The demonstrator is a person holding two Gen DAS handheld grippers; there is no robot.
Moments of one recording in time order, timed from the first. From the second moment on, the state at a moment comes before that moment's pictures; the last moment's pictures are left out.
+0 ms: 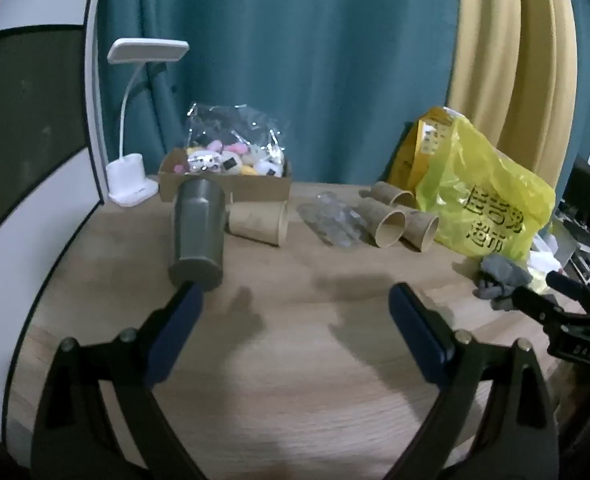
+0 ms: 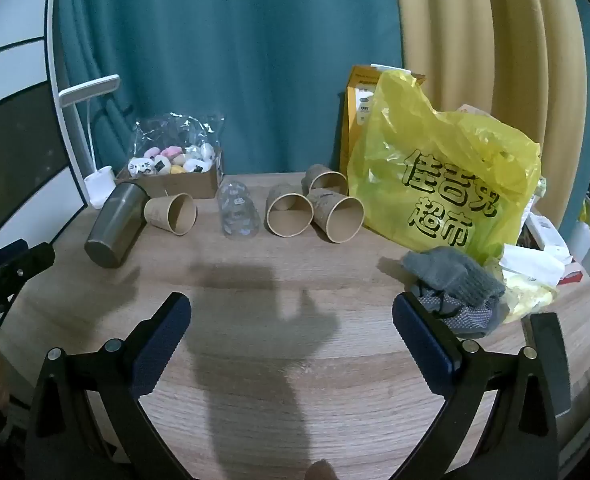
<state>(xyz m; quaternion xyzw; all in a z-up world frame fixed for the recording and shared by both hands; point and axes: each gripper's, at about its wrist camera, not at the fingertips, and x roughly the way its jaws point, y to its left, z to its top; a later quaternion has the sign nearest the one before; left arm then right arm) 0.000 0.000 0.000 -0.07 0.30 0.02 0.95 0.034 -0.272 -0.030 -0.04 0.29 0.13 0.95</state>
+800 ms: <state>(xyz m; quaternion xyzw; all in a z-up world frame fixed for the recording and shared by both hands) -0.003 0.002 0.001 -0.07 0.29 0.01 0.95 0.031 -0.271 -0.026 -0.03 0.29 0.14 0.95</state>
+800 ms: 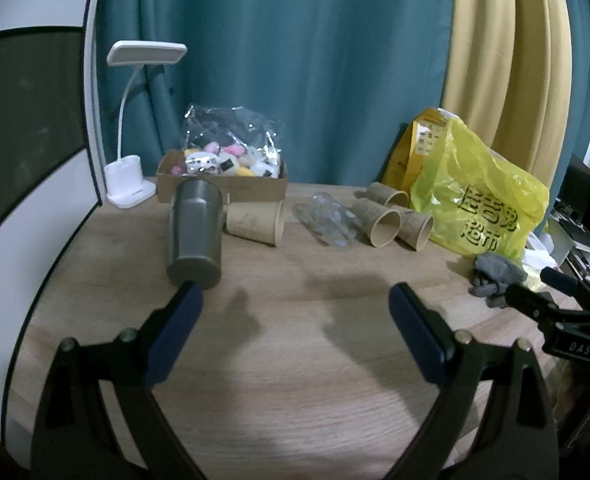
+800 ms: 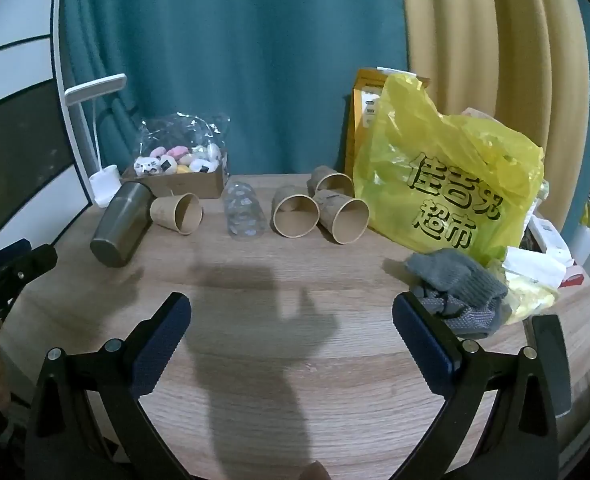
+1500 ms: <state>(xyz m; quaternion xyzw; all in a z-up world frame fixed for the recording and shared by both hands) -0.007 0.001 0.008 -0.07 0.28 -0.01 0.96 0.030 -0.267 -0.024 -0.03 0.29 0.14 0.95</state>
